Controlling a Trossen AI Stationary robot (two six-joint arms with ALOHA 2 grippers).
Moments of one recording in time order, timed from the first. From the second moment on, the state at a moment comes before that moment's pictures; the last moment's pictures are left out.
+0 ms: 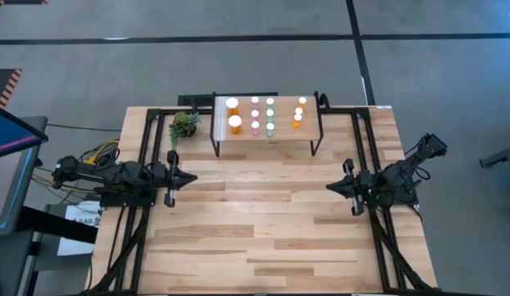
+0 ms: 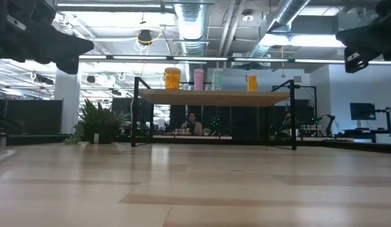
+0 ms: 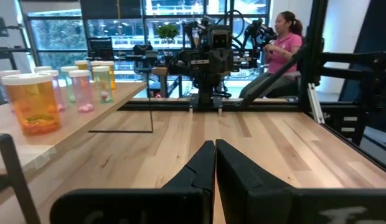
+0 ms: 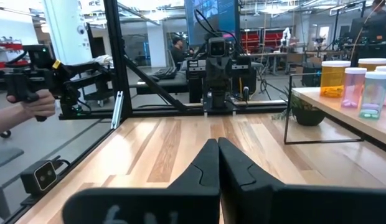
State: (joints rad) left arm -0.18 0.04 0.01 0.06 -0.22 0.00; right arm 0.60 0.01 0.01 0.08 0.57 0.02
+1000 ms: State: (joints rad) left arm -0.18 0.00 0.01 0.07 -0.13 0.06; right arm 0.60 0.01 0.00 0.08 0.58 0.02
